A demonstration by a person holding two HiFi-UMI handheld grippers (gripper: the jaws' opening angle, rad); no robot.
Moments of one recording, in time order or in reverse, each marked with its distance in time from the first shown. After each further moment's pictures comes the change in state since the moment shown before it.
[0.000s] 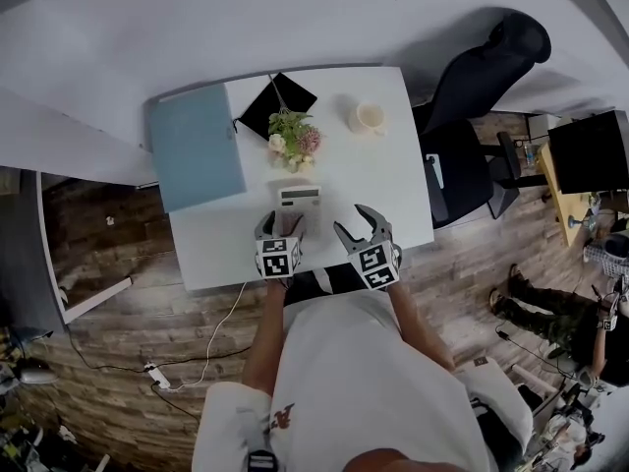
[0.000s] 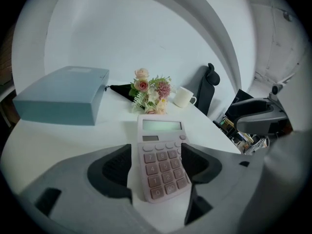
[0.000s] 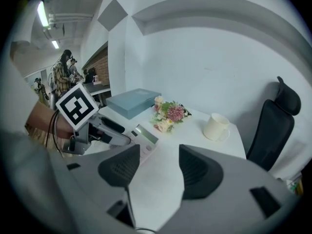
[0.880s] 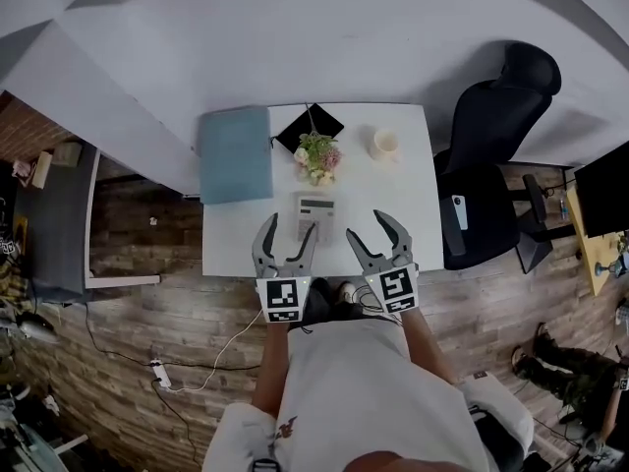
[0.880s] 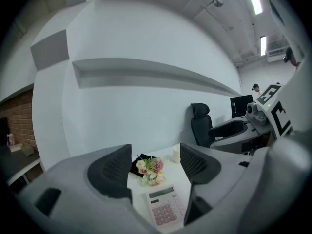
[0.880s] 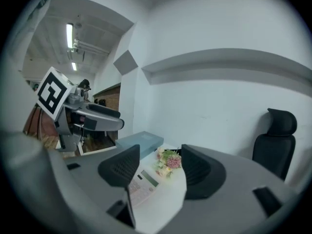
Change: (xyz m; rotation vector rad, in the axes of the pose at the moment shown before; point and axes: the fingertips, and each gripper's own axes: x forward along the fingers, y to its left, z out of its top) left arm -0.199 -0.112 0.155 0.396 -0.544 0.211; right arm -0.125 -0.009 0.096 -0.013 -0.473 0.033
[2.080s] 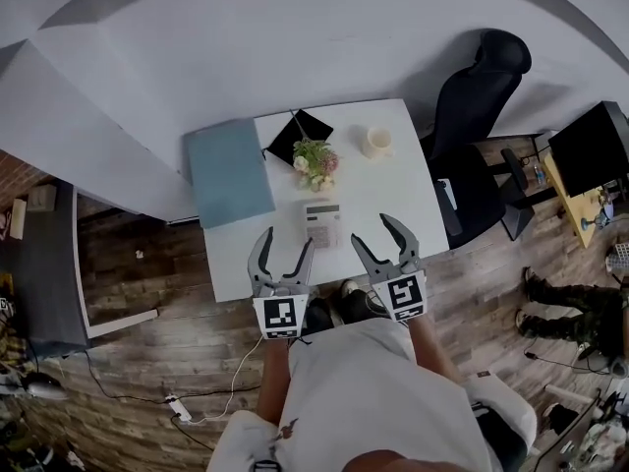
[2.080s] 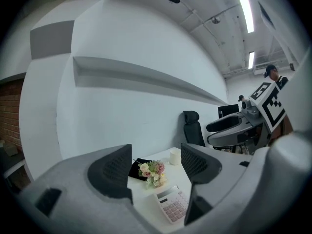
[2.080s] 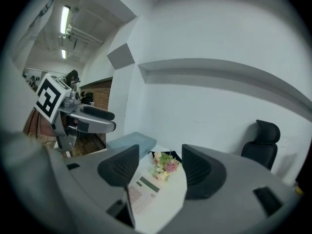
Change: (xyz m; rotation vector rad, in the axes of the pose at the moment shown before) left arm -0.021 0.067 0.002 0.005 -0.088 -0.154; right arm 0.020 0.040 0.041 -0.033 0.024 -0.169
